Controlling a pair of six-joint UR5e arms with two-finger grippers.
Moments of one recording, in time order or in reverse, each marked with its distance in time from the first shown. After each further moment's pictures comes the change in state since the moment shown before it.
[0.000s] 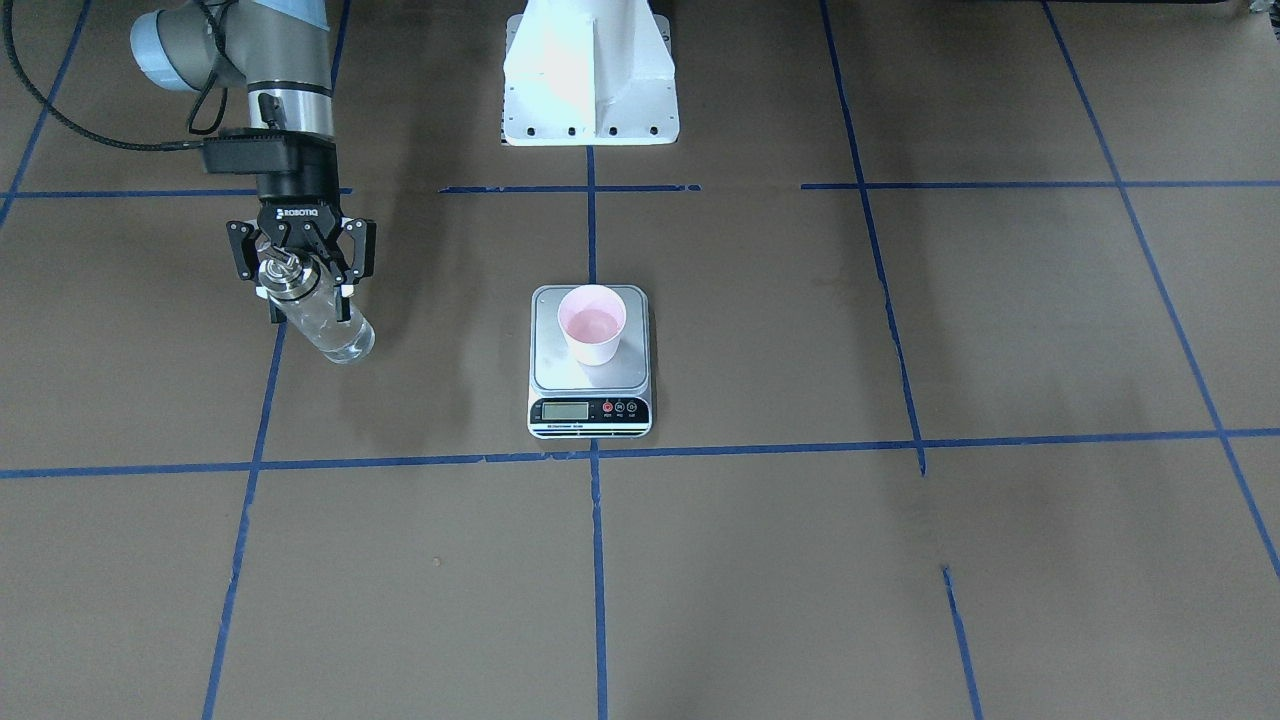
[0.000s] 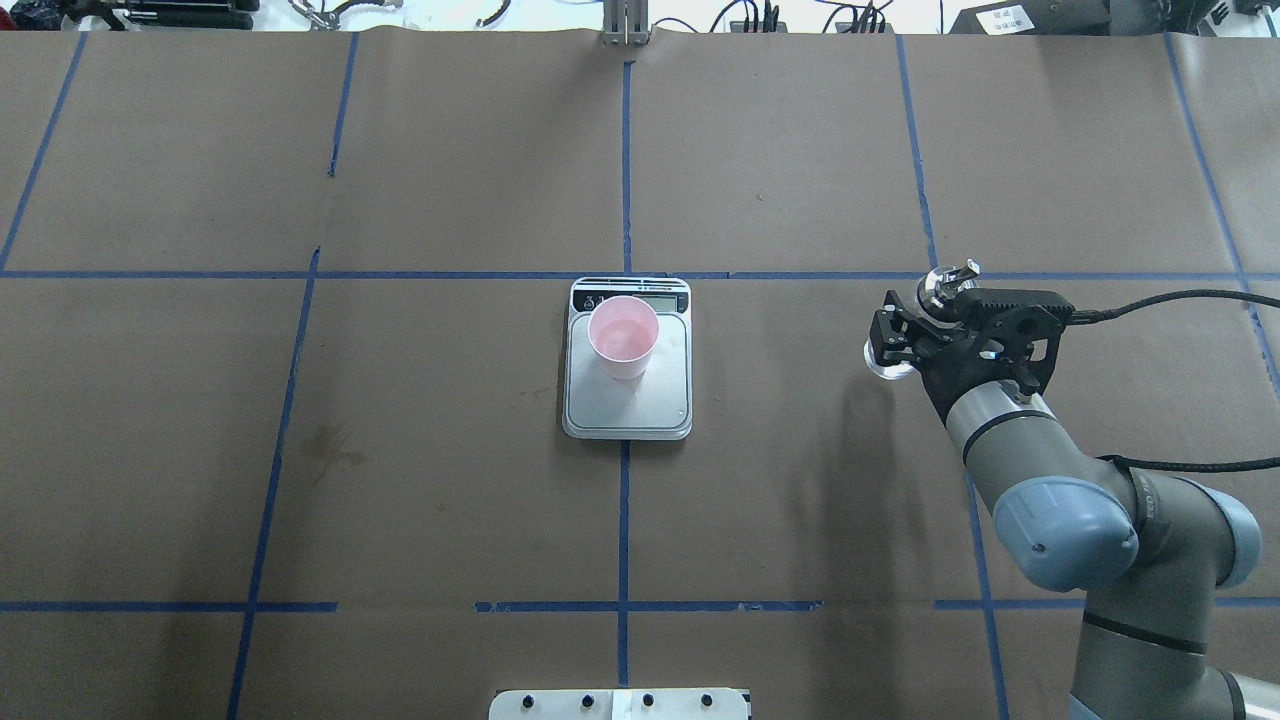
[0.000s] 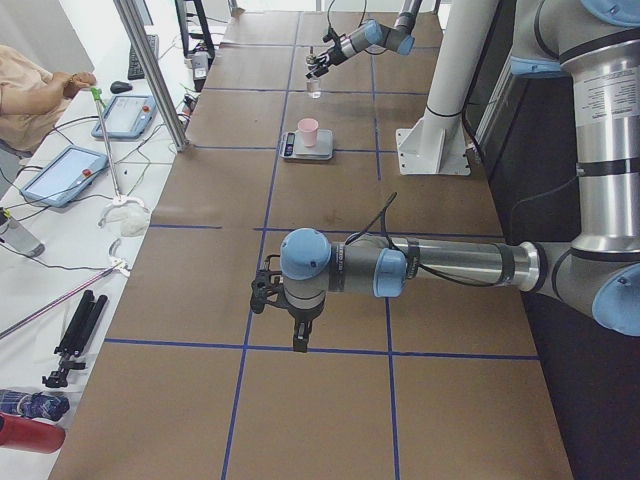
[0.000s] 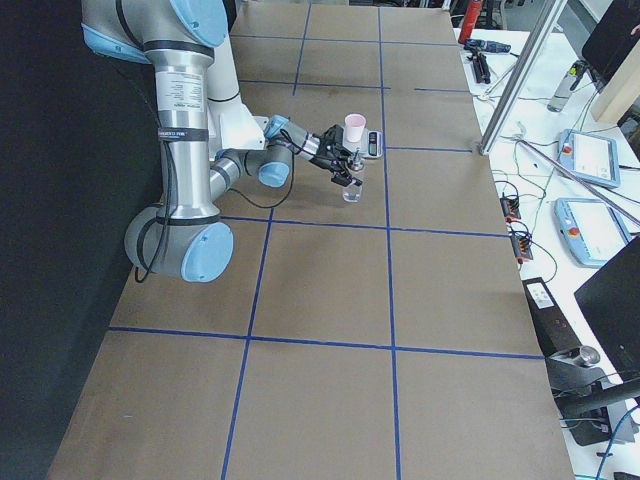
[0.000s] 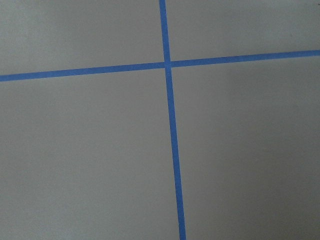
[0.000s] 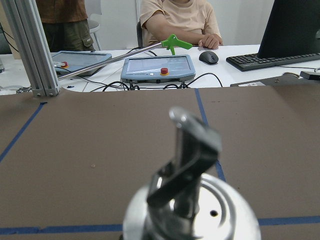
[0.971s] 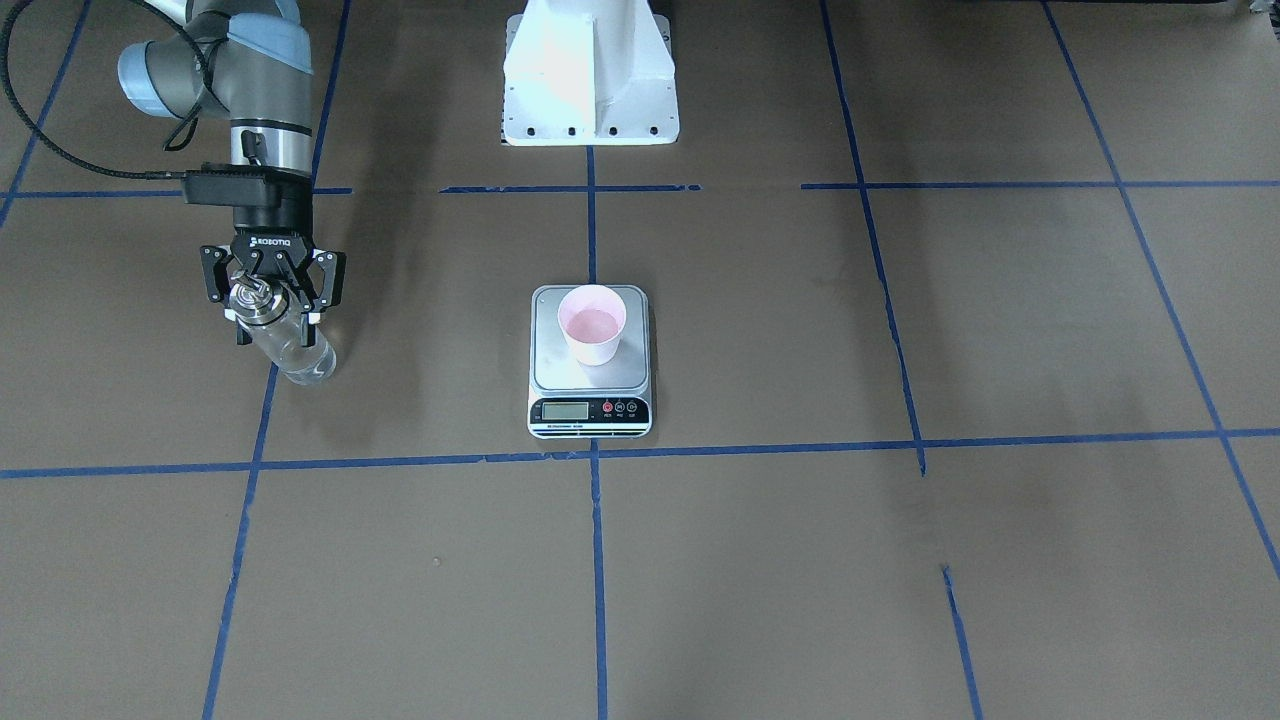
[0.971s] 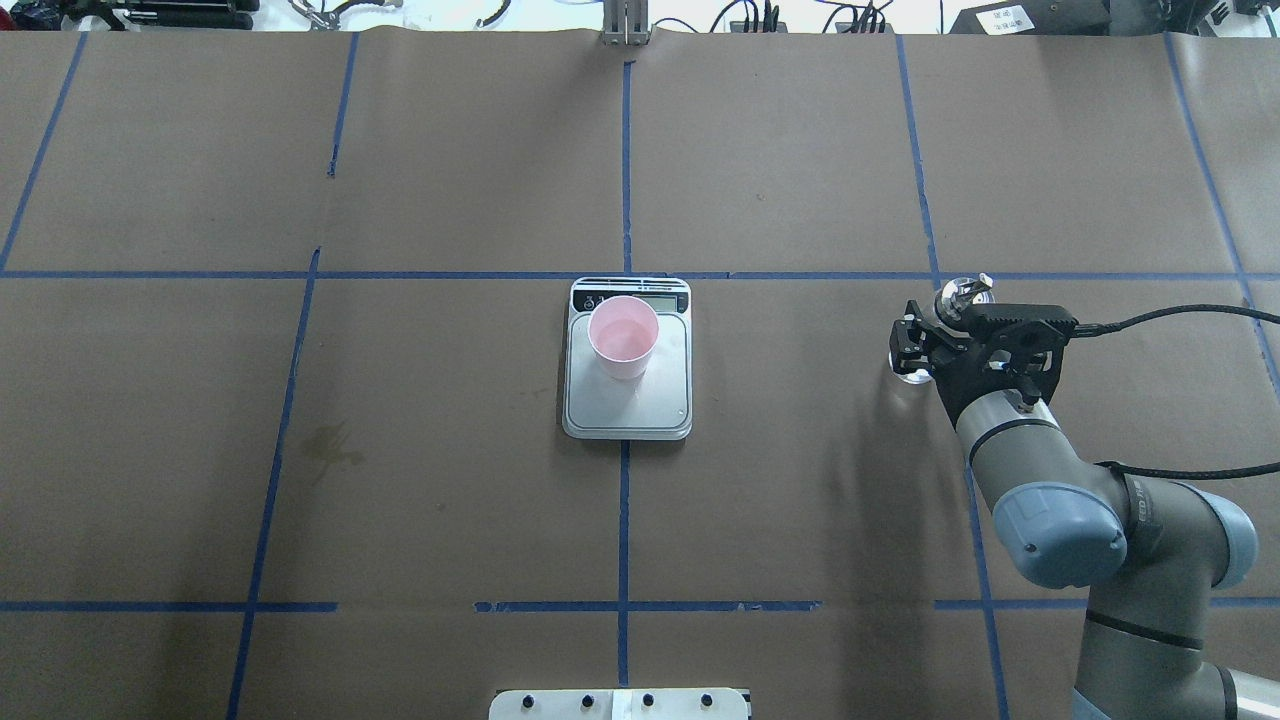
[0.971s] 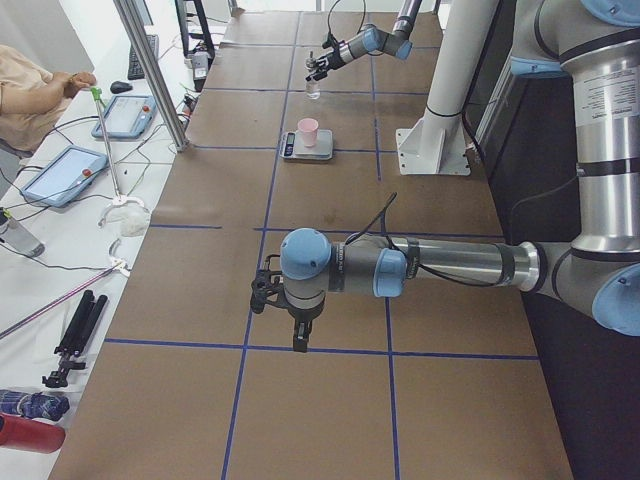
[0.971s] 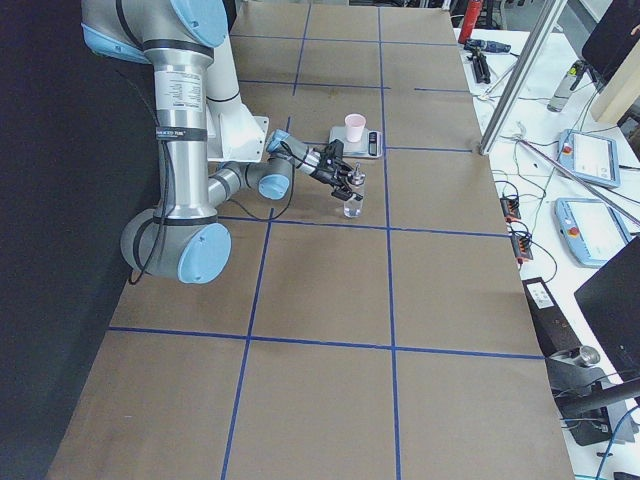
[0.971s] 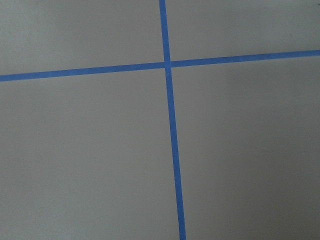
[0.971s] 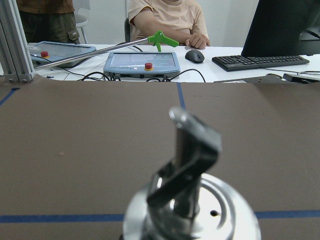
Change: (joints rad) left arm 0.000 0.000 0.000 -0.001 0.000 0.000; right arm 0.000 -0.011 -0.063 0.013 -0.020 0.002
